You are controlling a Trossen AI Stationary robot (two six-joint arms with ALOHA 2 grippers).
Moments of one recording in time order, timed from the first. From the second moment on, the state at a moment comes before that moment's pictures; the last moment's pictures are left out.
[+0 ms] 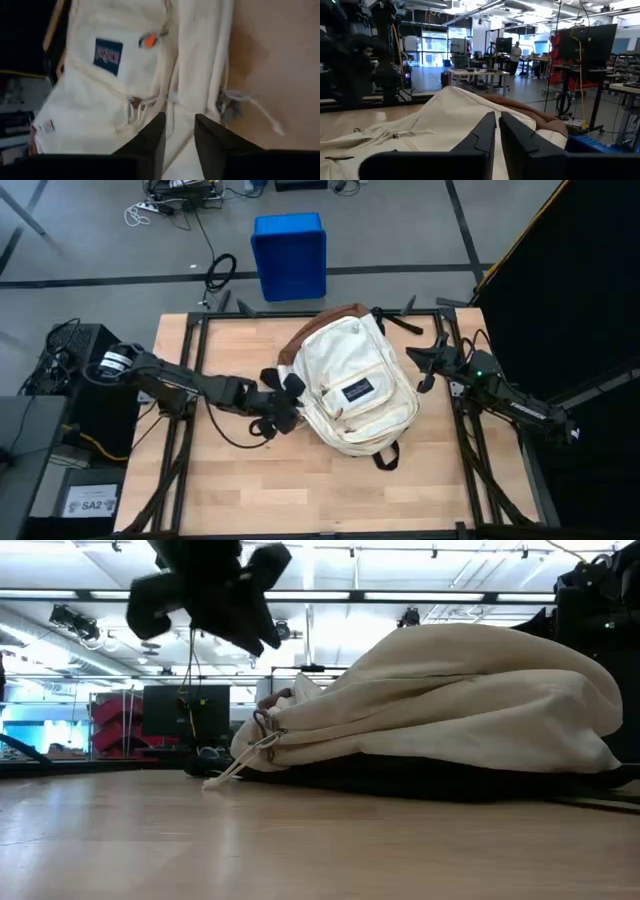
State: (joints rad) left arm -0.20 1.45 1.02 -0.44 -0.35 0.73; right arm -0.51 0.00 0.01 0.13 -0.06 -0.05
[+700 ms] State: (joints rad) left arm -0.15 1.55 1.02 -0.52 -0.37 0.49; right arm -0.51 0.00 0.01 0.13 -0.06 -0.05
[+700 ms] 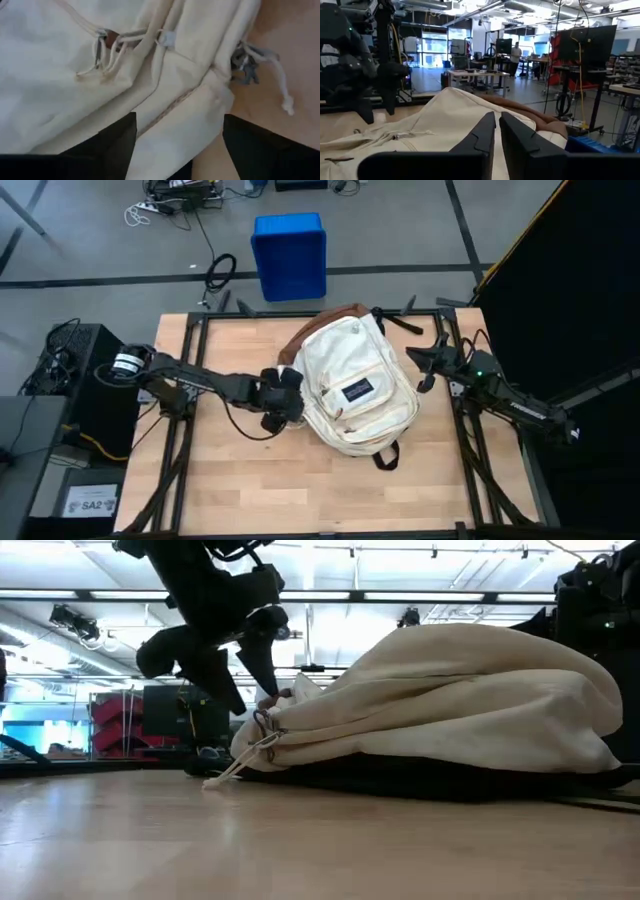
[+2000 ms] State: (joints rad) left arm -0.20 1.58 0.76 -0.20 -0.24 0.15; right arm -0.51 0.00 0.01 0.14 -0.06 -0.05
